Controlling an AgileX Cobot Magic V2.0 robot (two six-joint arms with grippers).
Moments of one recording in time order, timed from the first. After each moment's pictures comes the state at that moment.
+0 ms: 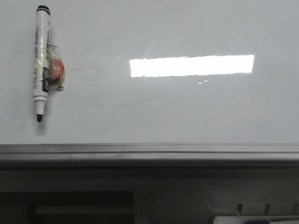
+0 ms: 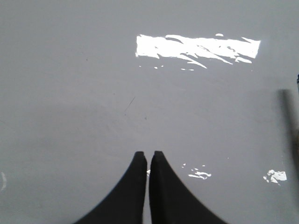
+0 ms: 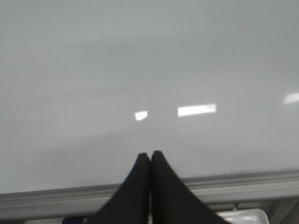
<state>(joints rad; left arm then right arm) -0.08 0.20 -0.23 -0.15 0.27 0.05 -0.06 0.33 -0.16 0.14 0.30 -0.07</state>
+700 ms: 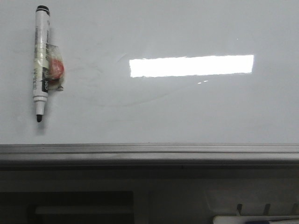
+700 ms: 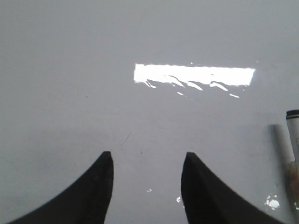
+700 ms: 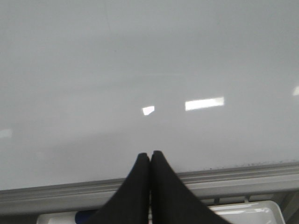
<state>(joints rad) -0.10 0.22 -0.23 -0.21 0.15 0.11 -0.06 0.33 -0.17 0.19 0.33 -0.07</state>
